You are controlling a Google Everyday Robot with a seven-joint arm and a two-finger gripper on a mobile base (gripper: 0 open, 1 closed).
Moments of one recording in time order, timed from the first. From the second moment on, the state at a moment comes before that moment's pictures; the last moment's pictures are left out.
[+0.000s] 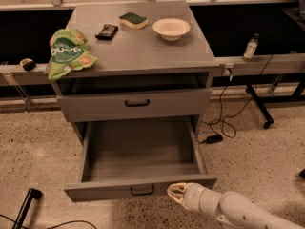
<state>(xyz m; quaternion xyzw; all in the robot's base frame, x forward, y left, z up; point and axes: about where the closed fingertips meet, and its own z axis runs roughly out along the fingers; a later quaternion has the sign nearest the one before) 0.472 -0.089 0.421 -0.56 0.67 0.12 0.47</state>
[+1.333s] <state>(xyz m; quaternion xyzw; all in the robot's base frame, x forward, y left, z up) 0.578 -0.070 0.414 -0.56 0.67 0.09 0.49</state>
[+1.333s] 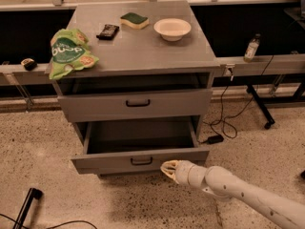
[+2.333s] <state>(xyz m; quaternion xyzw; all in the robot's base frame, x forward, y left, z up) 0.648 -0.090 0.376 -0.56 0.70 0.07 0.44</state>
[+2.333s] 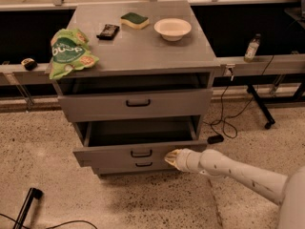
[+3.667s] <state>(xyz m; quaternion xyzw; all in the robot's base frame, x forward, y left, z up) 0.736 -0.098 0.381 -0.55 0.68 0.07 0.48</state>
